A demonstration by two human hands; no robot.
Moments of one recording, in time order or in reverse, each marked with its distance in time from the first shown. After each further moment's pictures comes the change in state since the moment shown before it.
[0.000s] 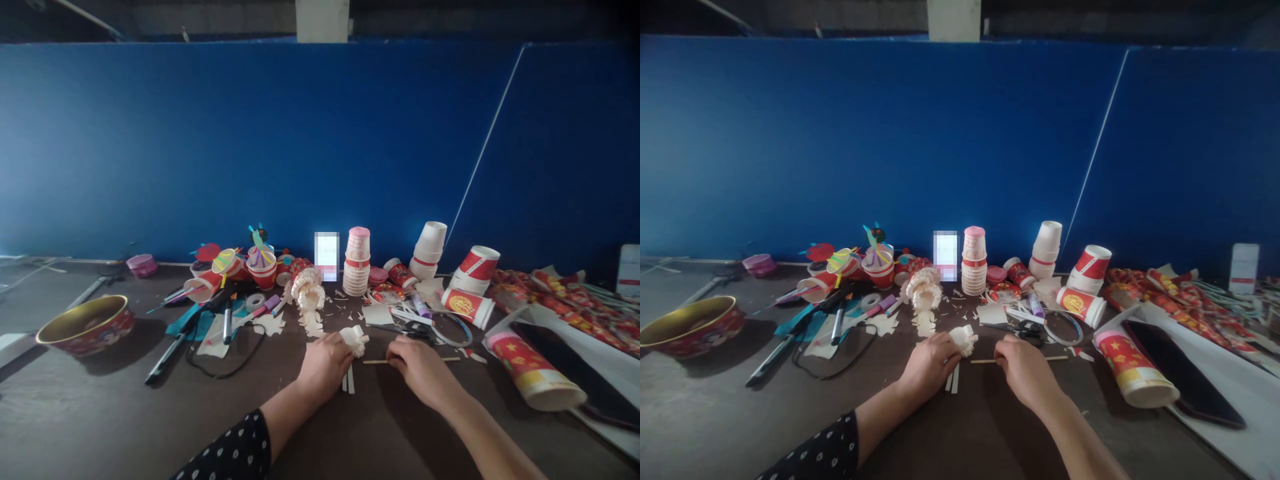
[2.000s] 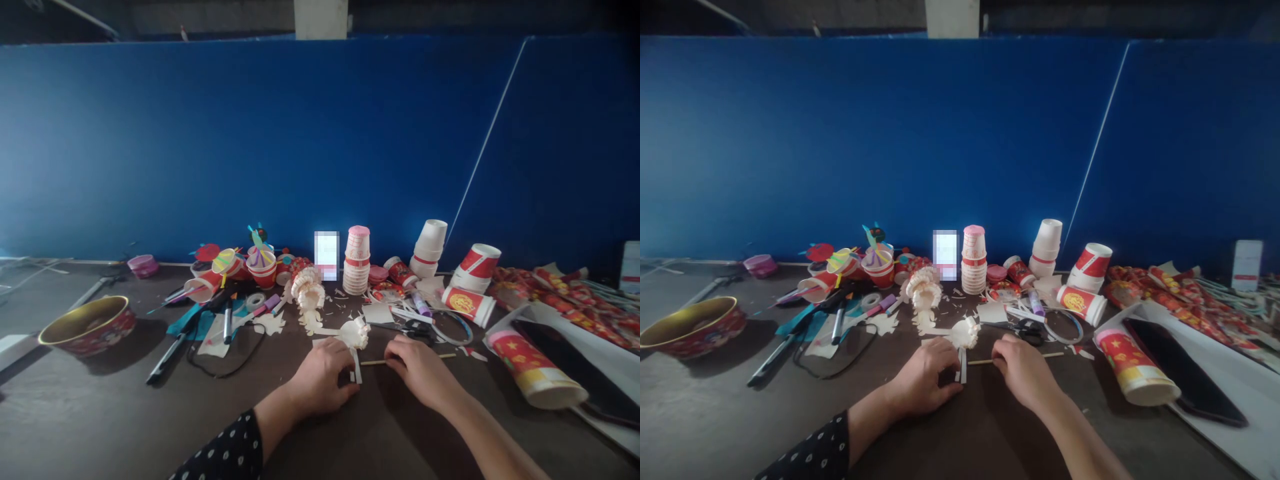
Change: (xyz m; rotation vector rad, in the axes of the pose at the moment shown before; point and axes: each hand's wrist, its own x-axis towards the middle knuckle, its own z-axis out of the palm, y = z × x) left_hand -0.013 -0.003 -0.008 -0.229 -0.013 0.225; right_hand -0.002 0.000 0.003 0.037 -0.001 -0.028
